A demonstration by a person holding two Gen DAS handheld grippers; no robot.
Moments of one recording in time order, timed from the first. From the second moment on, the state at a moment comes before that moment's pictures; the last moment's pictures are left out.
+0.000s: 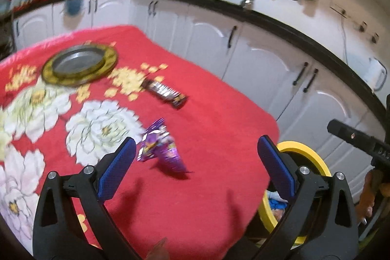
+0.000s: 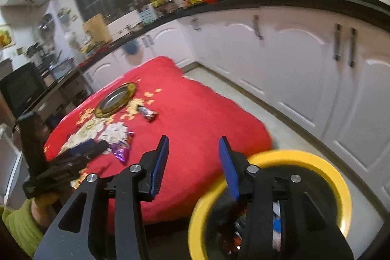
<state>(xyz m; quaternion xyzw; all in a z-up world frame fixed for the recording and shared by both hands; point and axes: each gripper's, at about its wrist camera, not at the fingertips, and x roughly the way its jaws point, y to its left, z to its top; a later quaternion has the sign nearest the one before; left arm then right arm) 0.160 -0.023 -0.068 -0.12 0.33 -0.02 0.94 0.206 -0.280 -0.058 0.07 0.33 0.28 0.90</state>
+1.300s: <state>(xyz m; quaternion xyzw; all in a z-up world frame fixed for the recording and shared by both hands) 0.166 0.030 -0.100 -0.22 0.36 -0.05 0.91 0.331 -0.067 -0.129 -0.14 0.42 0.37 0.82</state>
